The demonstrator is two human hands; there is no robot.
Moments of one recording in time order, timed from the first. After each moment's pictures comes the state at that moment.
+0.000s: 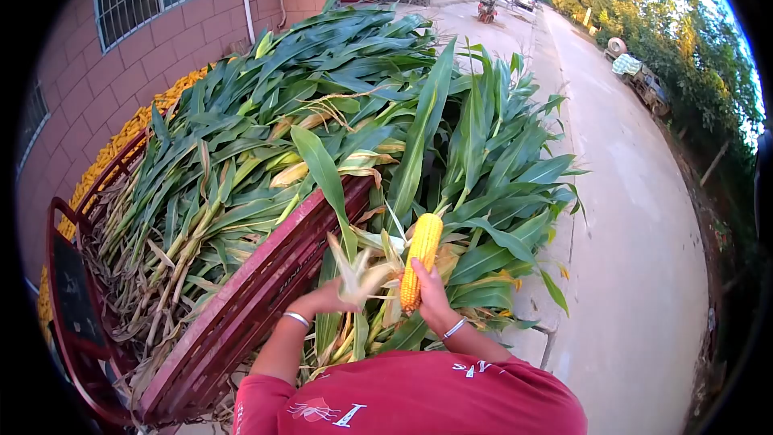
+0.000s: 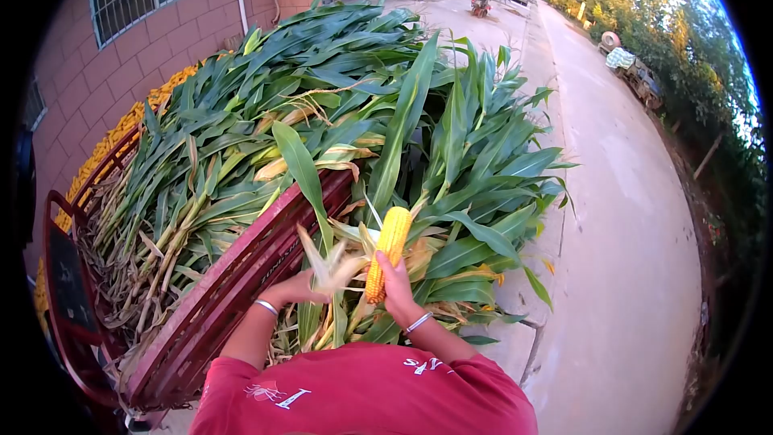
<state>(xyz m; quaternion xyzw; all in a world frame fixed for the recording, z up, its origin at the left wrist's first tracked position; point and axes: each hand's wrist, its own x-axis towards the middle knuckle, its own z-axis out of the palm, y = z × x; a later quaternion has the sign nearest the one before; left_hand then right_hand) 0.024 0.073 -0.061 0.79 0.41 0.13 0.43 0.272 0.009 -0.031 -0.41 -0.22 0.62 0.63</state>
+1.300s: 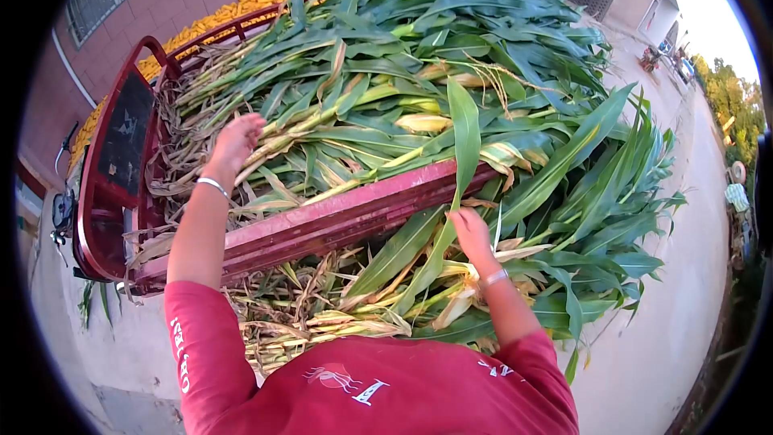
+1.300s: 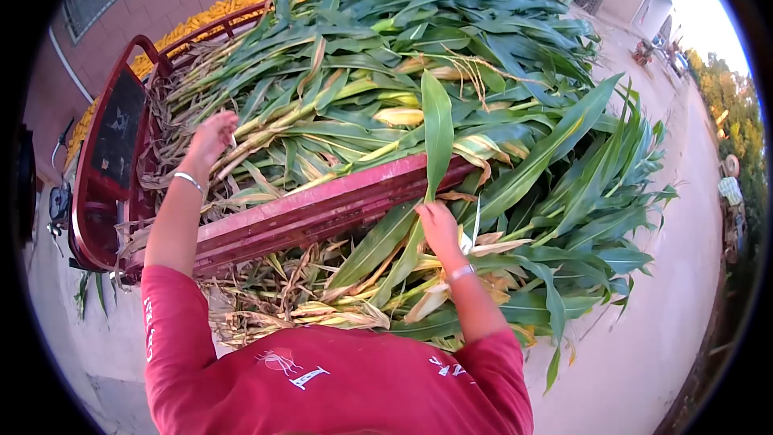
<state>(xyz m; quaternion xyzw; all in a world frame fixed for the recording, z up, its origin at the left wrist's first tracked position) -0.315 0.131 0.074 0.25 0.60 0.65 0.39 0.187 0.199 -0.054 -0.46 -0.76 0.32 0.33</state>
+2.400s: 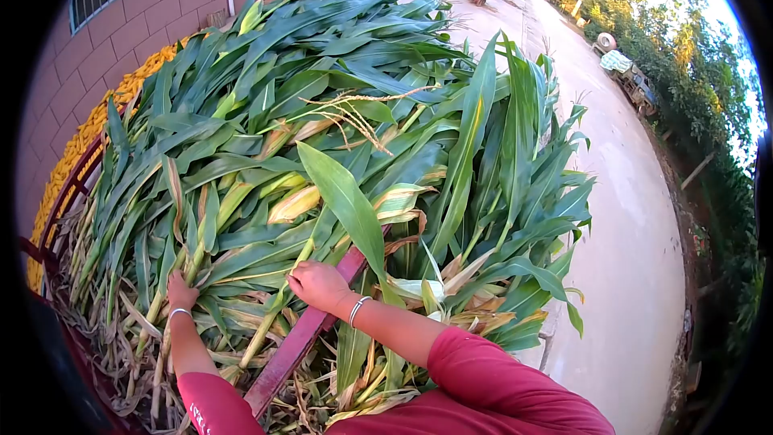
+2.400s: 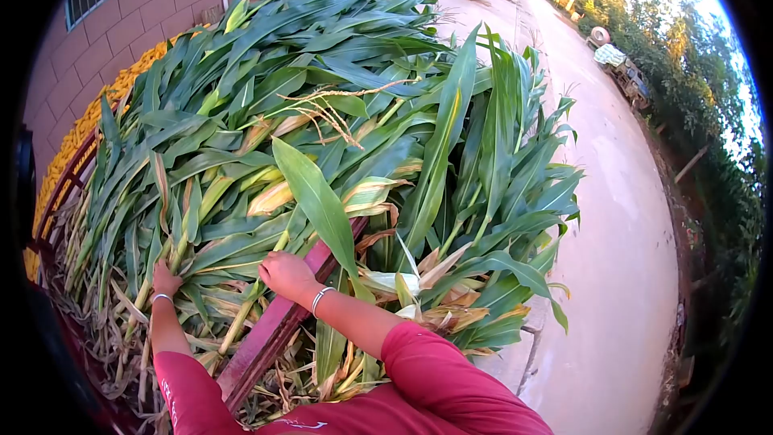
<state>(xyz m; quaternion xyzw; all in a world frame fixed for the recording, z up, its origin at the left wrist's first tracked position) -0.385 0.340 -0.143 0.54 0.84 0.08 0.09 0.017 0.319 -0.065 -0.46 -0.82 0.20 0.27</state>
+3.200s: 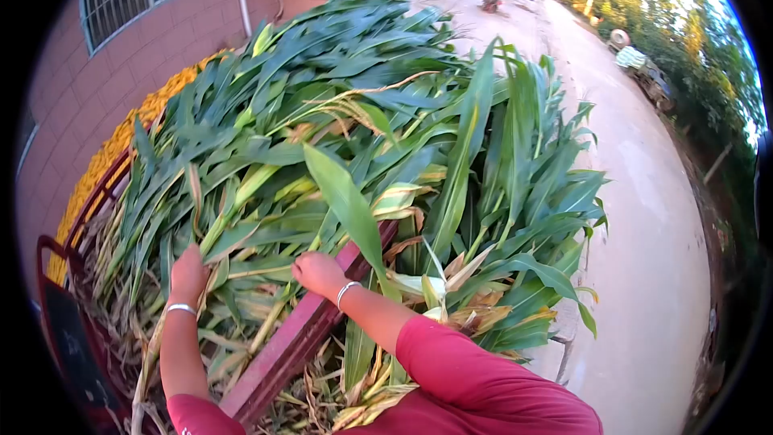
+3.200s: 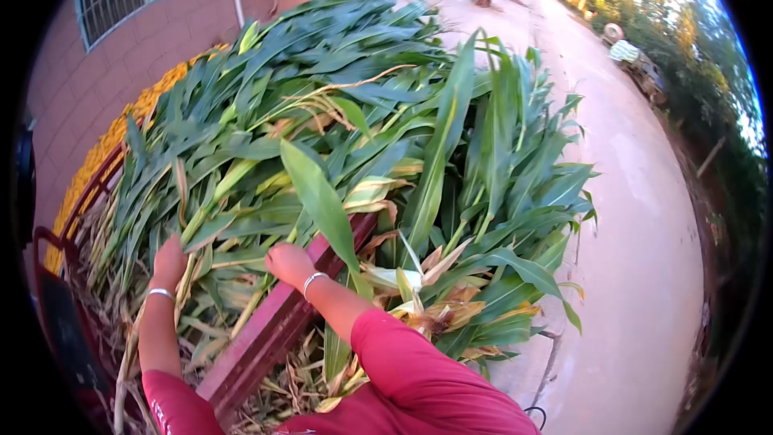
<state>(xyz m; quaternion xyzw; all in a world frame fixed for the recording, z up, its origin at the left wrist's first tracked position) -0.279 0.298 0.034 0.69 0.72 0.02 -0.05 0.019 0.318 -0.077 -0.47 -0.82 0.18 0.28</state>
